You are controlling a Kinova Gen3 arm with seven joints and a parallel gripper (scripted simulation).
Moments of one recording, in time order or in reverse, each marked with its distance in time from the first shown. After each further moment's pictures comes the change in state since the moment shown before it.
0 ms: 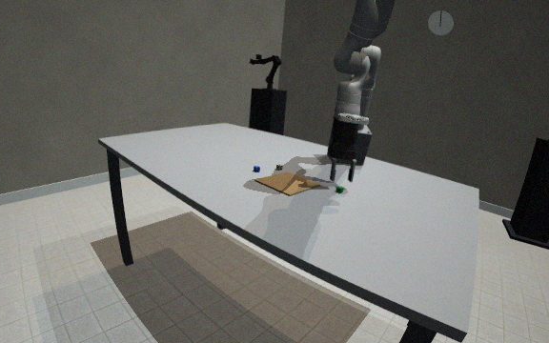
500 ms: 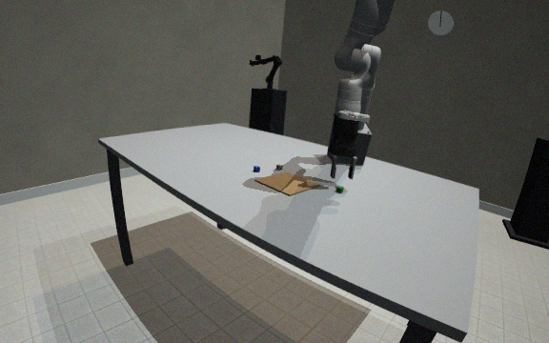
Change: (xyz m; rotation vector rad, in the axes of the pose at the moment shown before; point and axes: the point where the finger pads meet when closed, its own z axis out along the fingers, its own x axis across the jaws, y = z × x) arm -0.001 0.003 -0.008 -0.017 -0.001 -0.014
